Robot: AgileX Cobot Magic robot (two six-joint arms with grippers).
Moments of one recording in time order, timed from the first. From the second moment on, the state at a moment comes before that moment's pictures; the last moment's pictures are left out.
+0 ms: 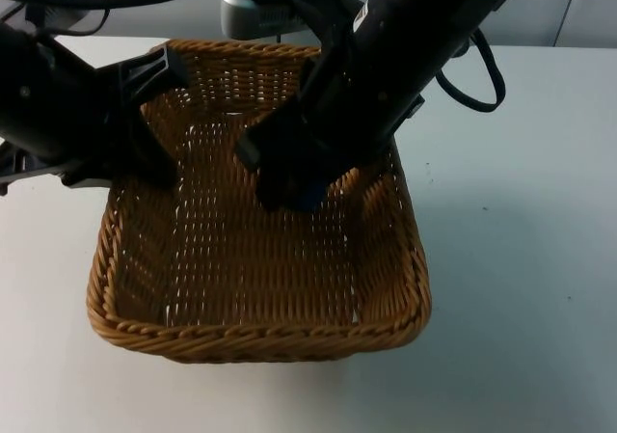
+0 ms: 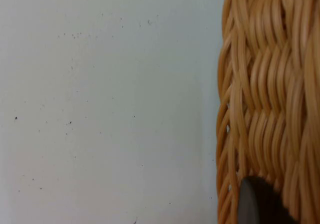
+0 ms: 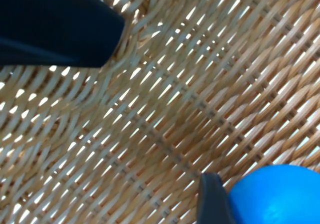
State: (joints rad) right arm 0.67 2.02 -1.42 0.31 0.67 -0.29; left arm -0.22 1.71 -0.87 -1.04 0.52 0.50
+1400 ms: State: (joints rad) right arm 0.67 1.88 -1.42 0.16 0.74 -0.22; left arm -0.22 1.71 -0.87 -1.04 0.51 0.50
